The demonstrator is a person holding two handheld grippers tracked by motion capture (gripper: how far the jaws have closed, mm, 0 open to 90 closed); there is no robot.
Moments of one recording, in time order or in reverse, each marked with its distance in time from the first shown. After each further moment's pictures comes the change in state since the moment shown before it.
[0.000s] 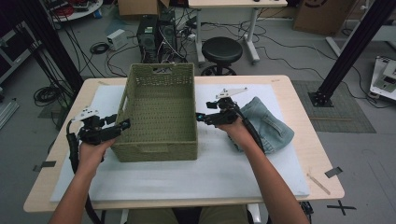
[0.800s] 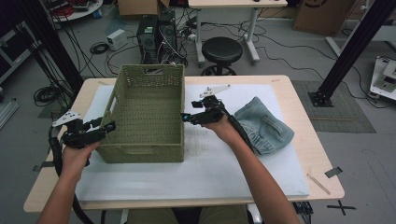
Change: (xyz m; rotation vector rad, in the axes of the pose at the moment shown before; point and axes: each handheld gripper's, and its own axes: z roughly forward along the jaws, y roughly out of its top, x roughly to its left) left arm 0.031 -0.006 -0.027 -0.008 0.026 -0.030; right arm 0.023 0.020 0.032 0.016 0.059 -0.045
